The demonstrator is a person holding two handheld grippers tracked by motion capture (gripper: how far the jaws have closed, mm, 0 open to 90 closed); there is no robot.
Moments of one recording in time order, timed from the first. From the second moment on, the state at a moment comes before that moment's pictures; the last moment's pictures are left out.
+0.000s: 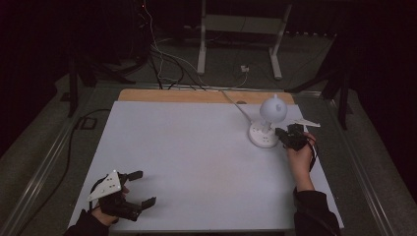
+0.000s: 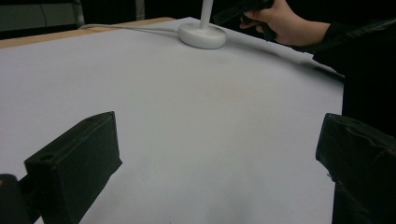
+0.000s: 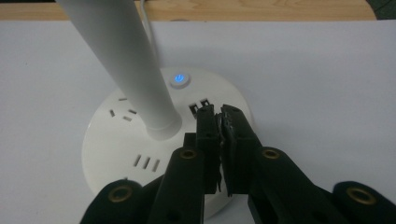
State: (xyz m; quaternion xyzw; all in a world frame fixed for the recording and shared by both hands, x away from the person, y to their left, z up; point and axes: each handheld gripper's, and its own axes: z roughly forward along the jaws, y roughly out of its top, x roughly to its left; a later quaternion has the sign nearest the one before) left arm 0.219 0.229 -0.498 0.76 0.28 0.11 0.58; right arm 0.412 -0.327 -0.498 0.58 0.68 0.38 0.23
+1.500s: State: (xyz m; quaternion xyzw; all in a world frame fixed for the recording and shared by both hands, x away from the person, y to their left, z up) left arm 0.219 0.230 -0.498 0.76 0.28 0.11 0.58; right arm 0.409 -0.324 -0.504 0.58 0.67 0.38 0.26
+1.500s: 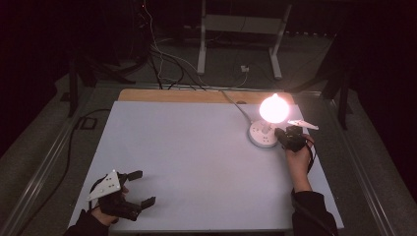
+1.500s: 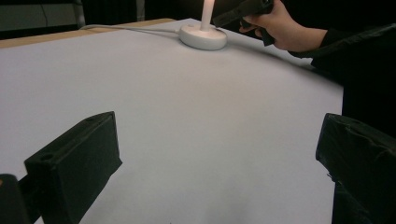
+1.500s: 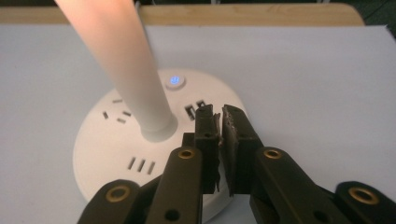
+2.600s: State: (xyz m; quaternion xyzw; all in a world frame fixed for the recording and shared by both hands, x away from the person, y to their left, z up) left arm 0.219 0.230 -0.498 0.76 0.28 0.11 0.58; right arm 0.356 -0.323 -0.469 0.44 0.72 0.50 0.20
